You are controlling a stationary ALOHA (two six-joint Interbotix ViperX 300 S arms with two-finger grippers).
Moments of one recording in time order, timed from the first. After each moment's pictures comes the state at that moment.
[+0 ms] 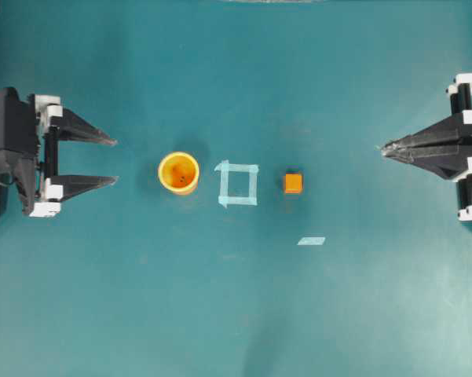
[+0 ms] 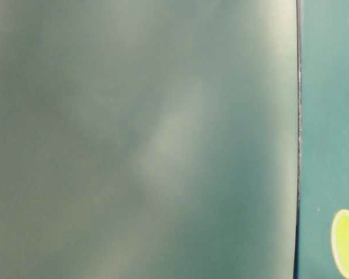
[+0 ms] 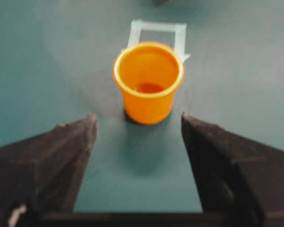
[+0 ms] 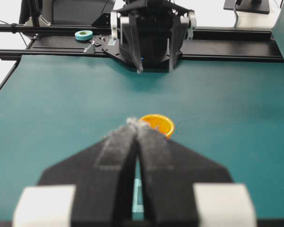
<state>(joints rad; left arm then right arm) 0.08 -0.55 1.33 0.01 -0.45 0.02 0.00 -0.91 1.18 0.00 -0.29 0.00</state>
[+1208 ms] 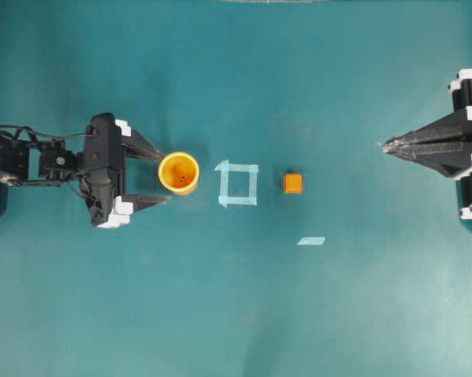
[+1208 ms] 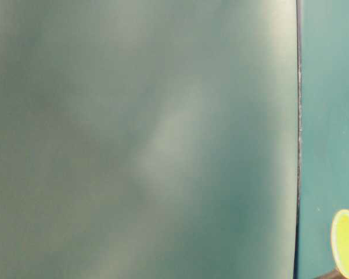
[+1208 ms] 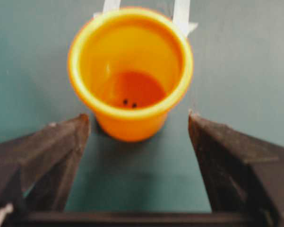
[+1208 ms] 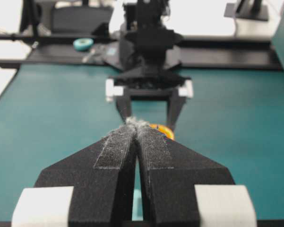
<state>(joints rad) 0.05 0.02 1.14 0.01 -0.70 -0.03 0.00 -0.91 1.15 0.00 -0.29 0.00</state>
